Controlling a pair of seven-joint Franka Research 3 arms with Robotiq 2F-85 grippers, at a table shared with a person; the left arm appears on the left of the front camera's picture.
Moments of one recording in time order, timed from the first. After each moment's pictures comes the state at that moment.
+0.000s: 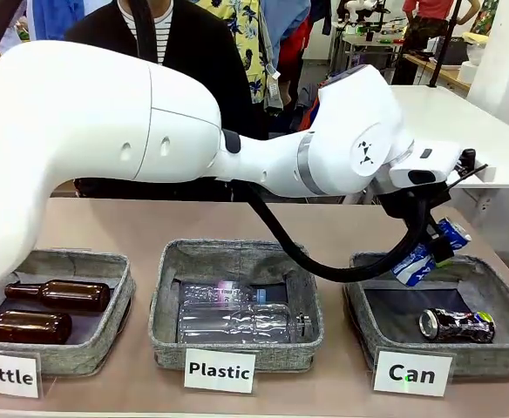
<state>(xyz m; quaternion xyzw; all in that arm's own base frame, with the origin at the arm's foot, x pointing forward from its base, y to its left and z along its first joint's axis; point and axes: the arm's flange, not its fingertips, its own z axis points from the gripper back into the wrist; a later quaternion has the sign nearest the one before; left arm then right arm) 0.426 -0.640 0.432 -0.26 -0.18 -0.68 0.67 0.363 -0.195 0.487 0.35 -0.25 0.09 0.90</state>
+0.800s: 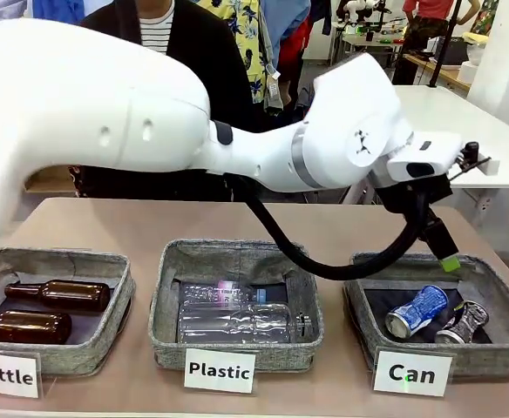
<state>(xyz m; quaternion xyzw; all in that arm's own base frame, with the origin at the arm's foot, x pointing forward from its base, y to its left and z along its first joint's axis) 0.413 -0.623 0.456 -0.27 -0.18 -0.69 0.65 0.365 -0.192 0.488 0.35 -0.25 0.10 0.90</state>
